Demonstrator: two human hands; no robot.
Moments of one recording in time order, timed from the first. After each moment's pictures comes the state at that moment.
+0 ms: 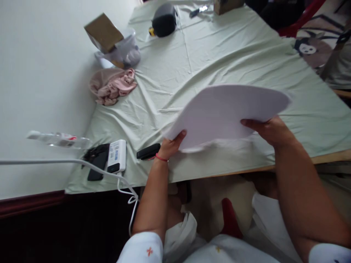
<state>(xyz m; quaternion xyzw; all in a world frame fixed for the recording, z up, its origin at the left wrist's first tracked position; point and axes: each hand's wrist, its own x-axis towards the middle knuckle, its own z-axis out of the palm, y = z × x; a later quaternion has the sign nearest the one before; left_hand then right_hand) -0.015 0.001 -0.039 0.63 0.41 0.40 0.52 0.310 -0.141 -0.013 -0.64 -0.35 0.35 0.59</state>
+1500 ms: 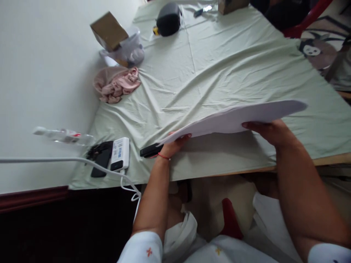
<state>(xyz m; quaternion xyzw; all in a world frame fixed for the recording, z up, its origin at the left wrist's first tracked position) -0.028 0.006 -0.039 0.75 0.39 0.33 0.43 0.305 -0.141 -0.007 -0.68 -0.36 0.32 0.55</state>
